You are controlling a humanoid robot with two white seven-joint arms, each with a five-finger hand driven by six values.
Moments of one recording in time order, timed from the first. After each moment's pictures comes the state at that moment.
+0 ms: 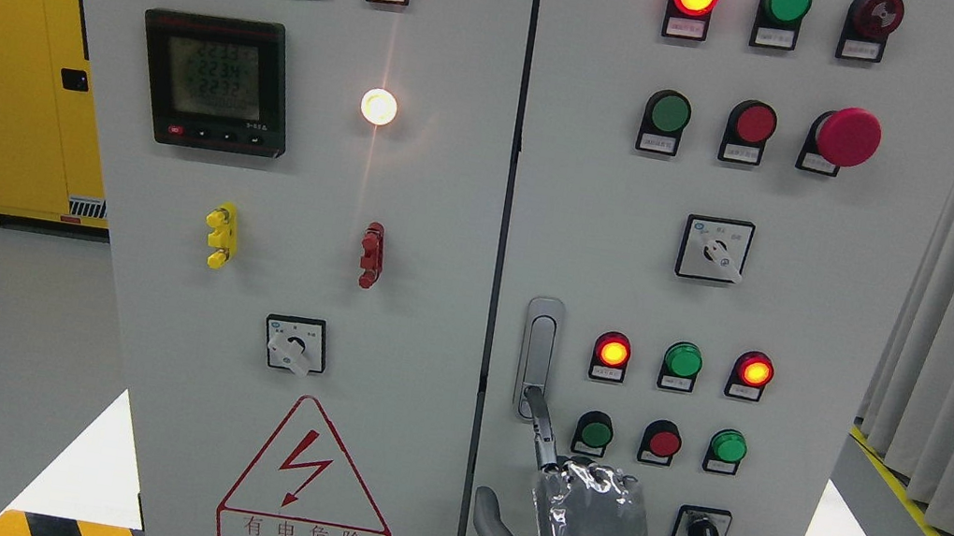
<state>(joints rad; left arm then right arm) 0.00 -0.11 -0.08 0.00 0.15 -0.04 0.10 -0.30 0.14 0.27 -1.65 1.53 0.07 -0.20</state>
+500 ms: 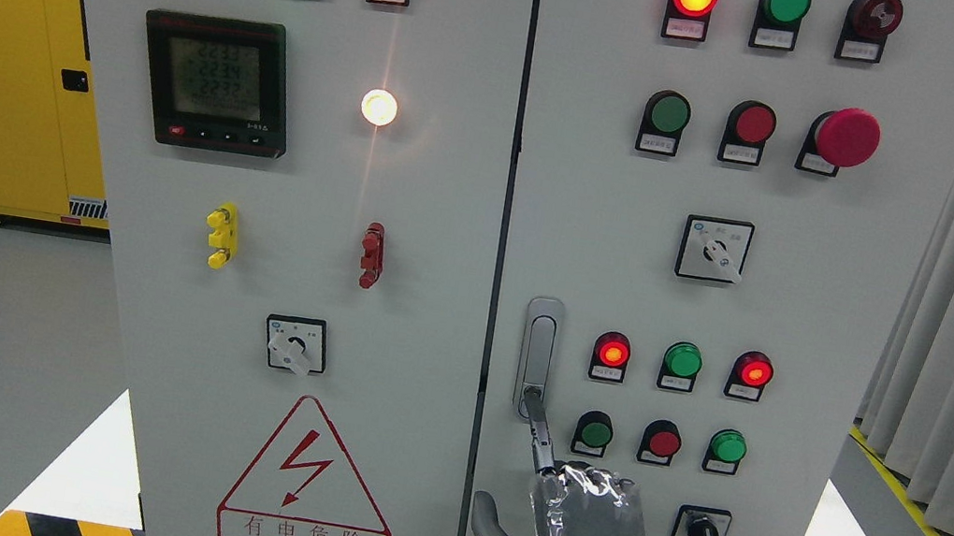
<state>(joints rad) 0.00 -0.11 -0.08 0.00 0.15 -0.04 0.10 -0.29 0.14 0.27 -1.65 1.53 0.07 -0.19</state>
